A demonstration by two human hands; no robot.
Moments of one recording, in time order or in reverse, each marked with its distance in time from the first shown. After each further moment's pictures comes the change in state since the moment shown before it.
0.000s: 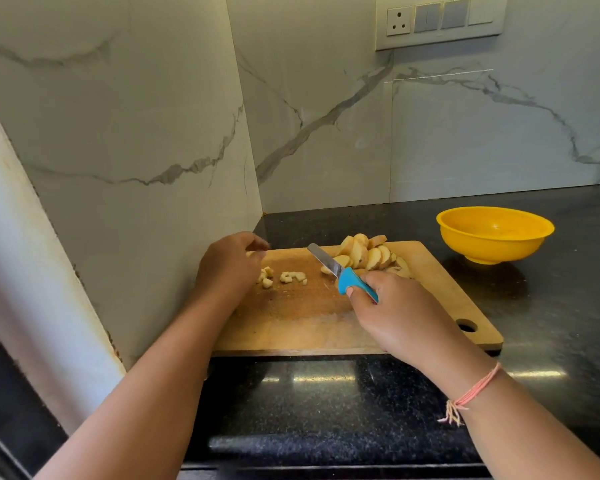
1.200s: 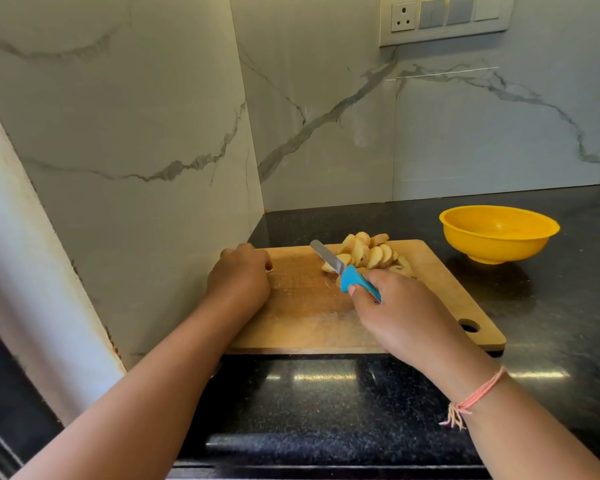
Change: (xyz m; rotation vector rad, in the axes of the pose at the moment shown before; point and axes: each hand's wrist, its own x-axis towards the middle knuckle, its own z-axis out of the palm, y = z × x) left_hand -0.005 0.001 0.012 0.459 -0.196 0.030; right_hand -0.002 0.000 0.000 -0.008 0.015 -0.001
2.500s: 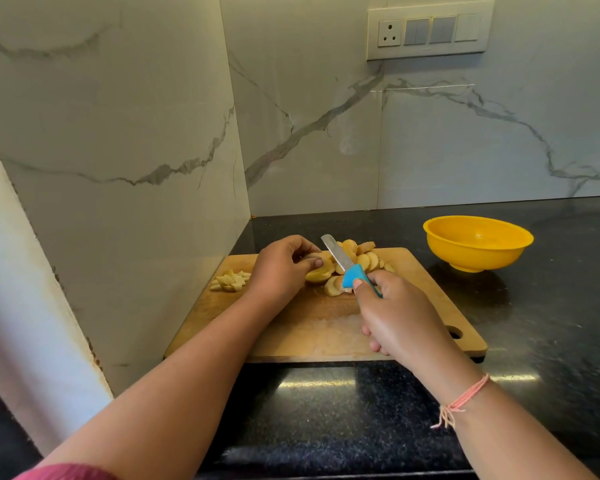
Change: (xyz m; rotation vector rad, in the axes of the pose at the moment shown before) left_hand 0.010 0.052 0.011 -0.784 0.031 0.161; right_hand 0.004 0.000 -0.002 0.259 -0.001 0.275
